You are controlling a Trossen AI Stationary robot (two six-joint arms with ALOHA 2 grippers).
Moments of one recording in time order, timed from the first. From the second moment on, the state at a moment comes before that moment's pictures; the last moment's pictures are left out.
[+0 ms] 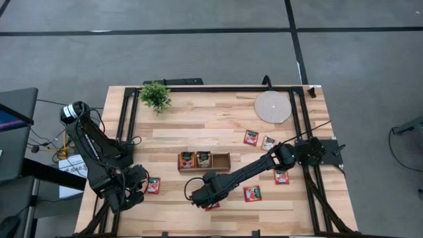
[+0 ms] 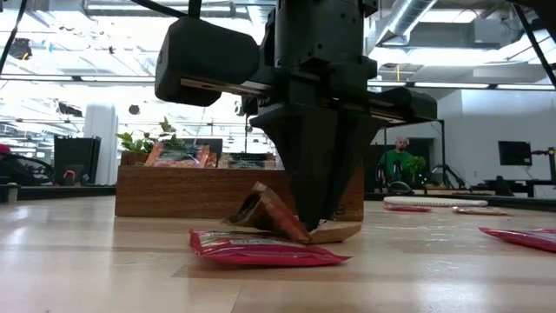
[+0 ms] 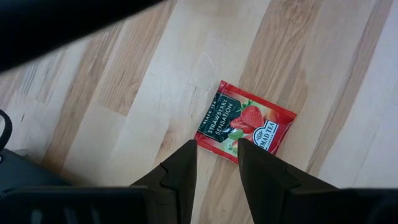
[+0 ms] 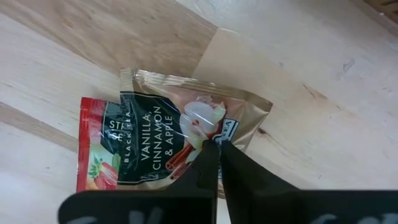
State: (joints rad) left arm -1.08 1.30 0.85 -1.12 -0.42 -1.48; right arm 0.43 2.51 2.13 -1.22 0.00 1.41
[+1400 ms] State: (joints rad) left arm -0.79 1.30 1.26 -0.79 -0.82 -1.27; right arm 0.41 2.16 2.19 -1.25 0.66 0.97
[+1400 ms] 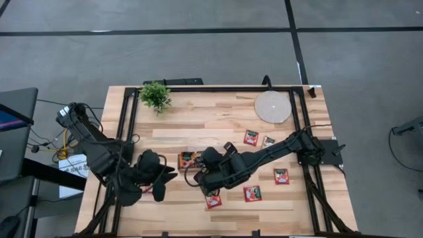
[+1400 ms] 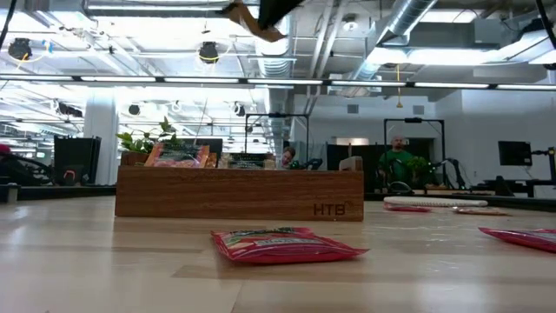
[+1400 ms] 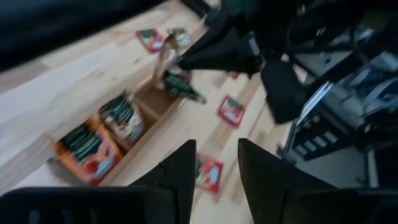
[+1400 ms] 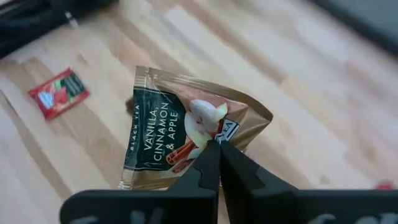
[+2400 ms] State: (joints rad) left arm -0.64 1.31 1.27 -0.55 -0.94 -1.31; right arm 0.45 2.14 2.36 -1.30 0.87 0.75
